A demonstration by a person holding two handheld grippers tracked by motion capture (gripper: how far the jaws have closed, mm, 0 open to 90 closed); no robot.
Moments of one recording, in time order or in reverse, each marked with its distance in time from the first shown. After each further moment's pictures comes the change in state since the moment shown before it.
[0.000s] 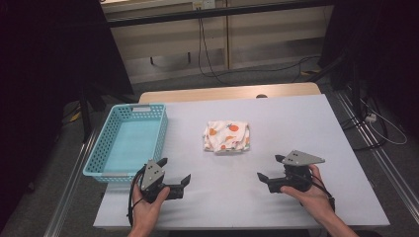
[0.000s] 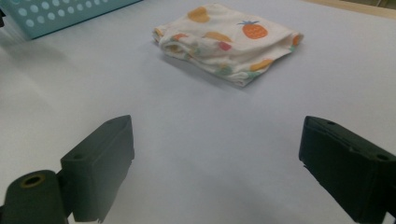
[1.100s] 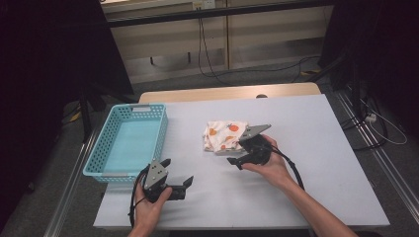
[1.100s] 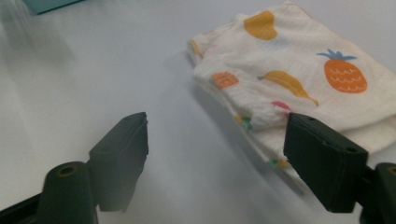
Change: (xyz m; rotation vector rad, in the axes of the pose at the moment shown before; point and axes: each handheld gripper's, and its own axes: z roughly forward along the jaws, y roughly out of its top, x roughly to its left) left arm -0.002 -0.002 0.008 0.024 -0.041 0.012; right arm 0.006 0.071 0.100 0.211 0.181 -0.165
